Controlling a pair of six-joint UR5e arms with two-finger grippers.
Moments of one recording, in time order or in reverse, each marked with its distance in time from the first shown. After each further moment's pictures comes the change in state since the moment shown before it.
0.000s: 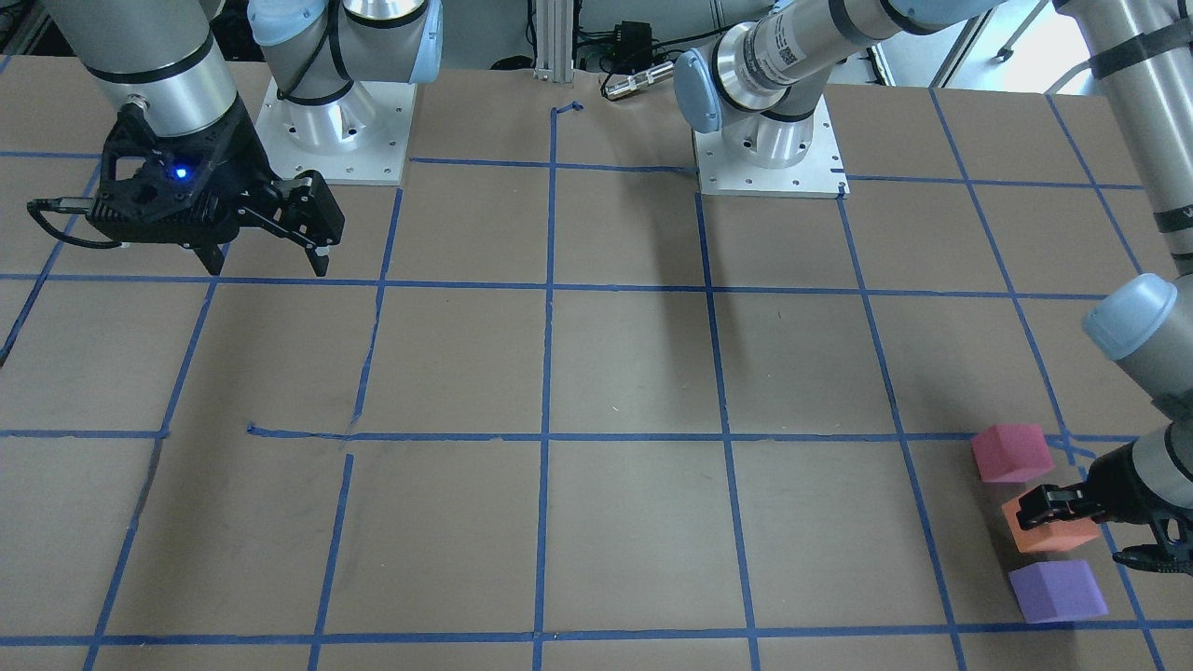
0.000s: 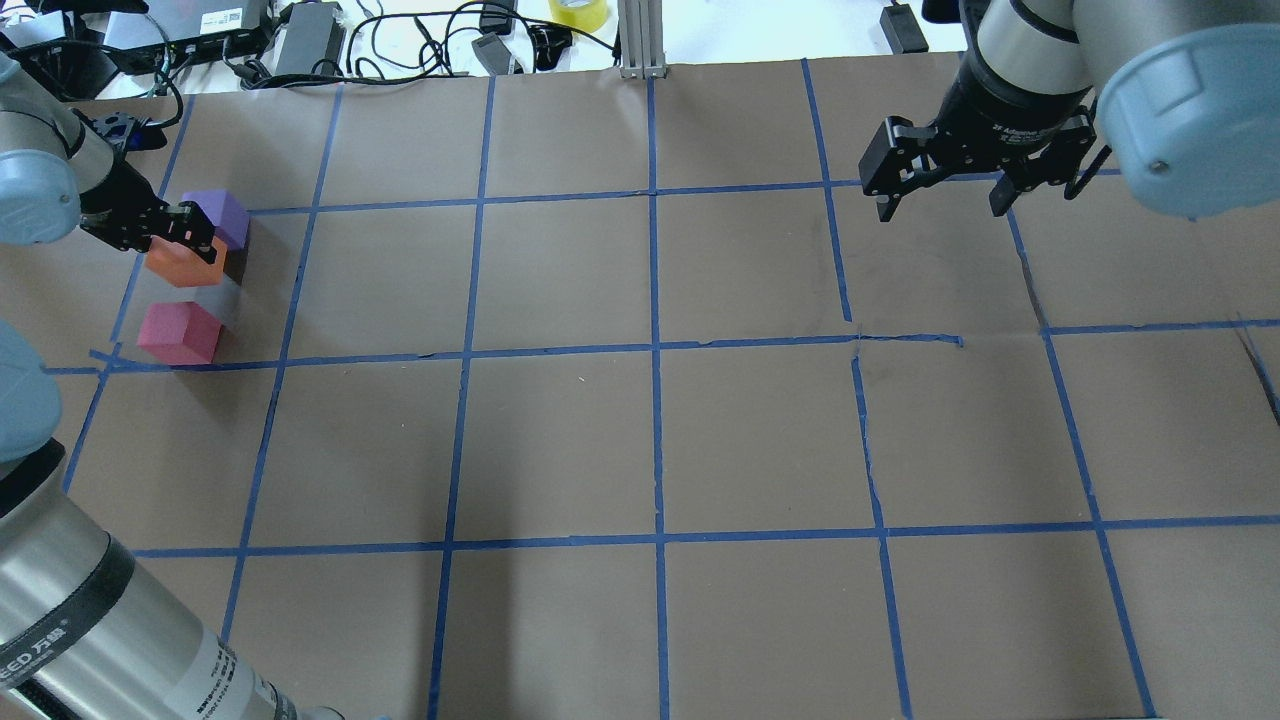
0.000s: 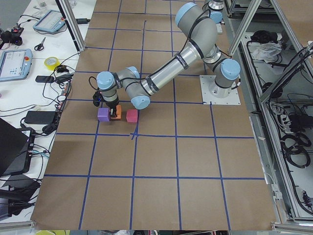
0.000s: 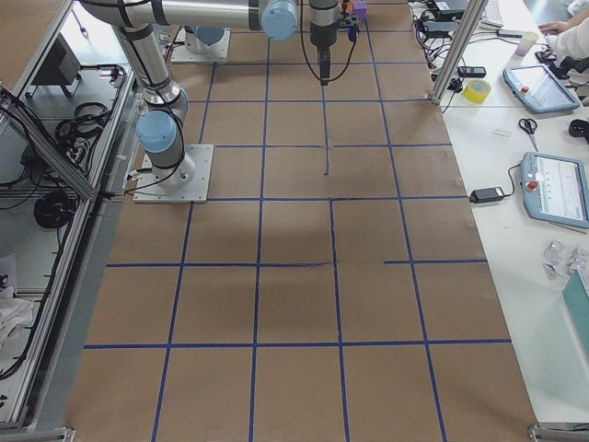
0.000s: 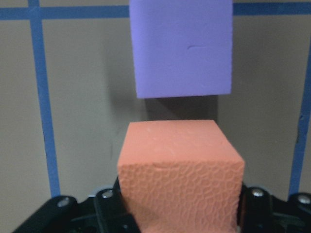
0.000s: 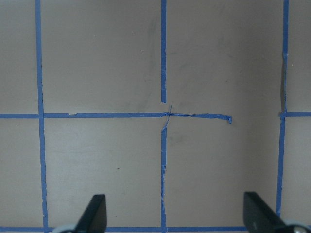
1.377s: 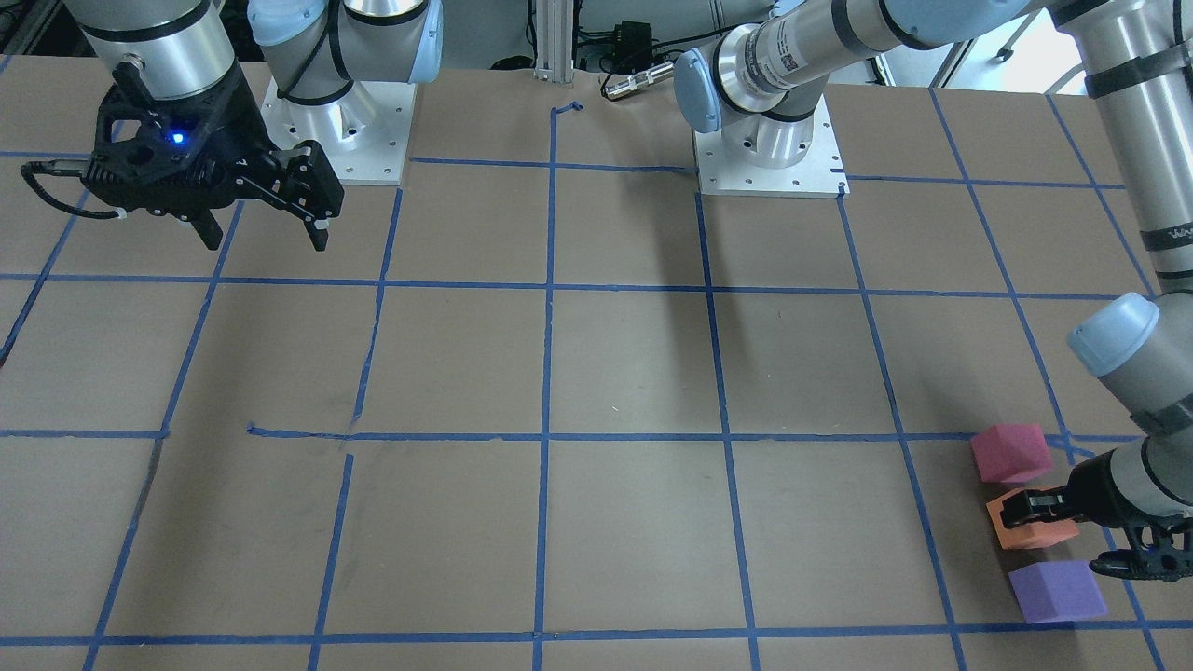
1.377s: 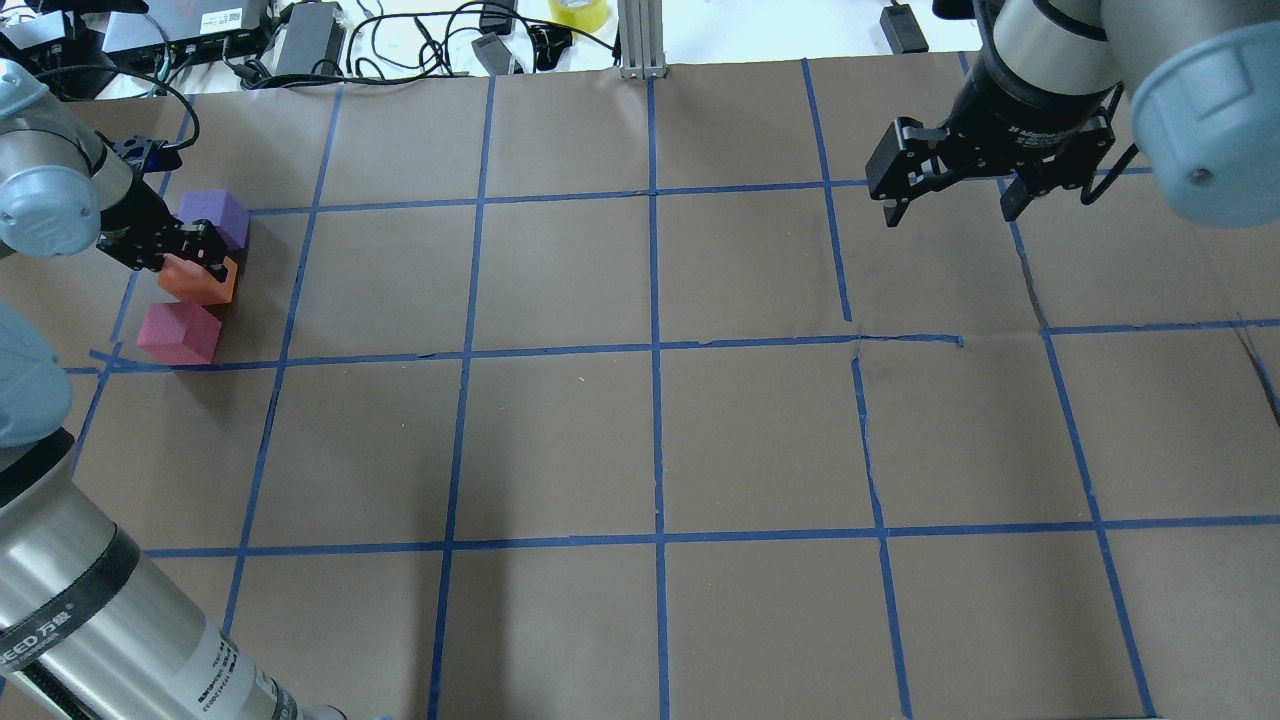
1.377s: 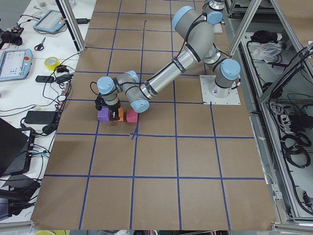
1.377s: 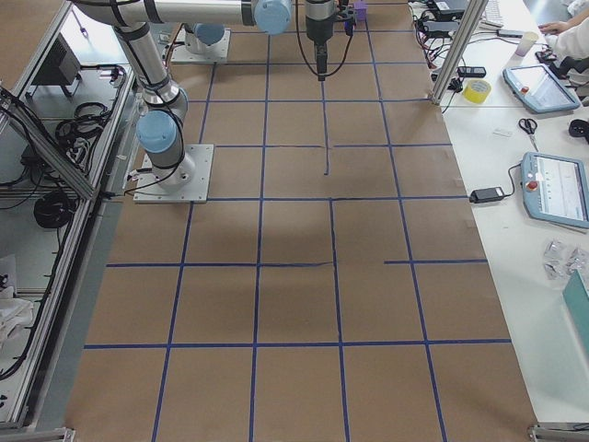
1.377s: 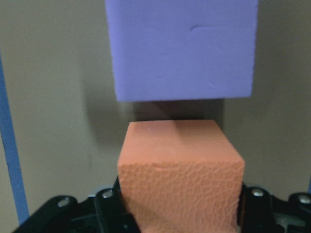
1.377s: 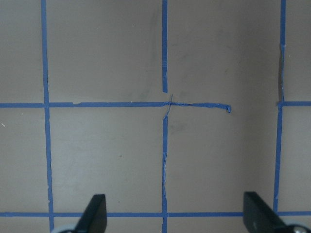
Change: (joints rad) left arm 0.000 -0.038 -0.007 0.001 0.026 -0.031; right arm 0.002 -0.052 -0.001 0.063 0.007 0.004
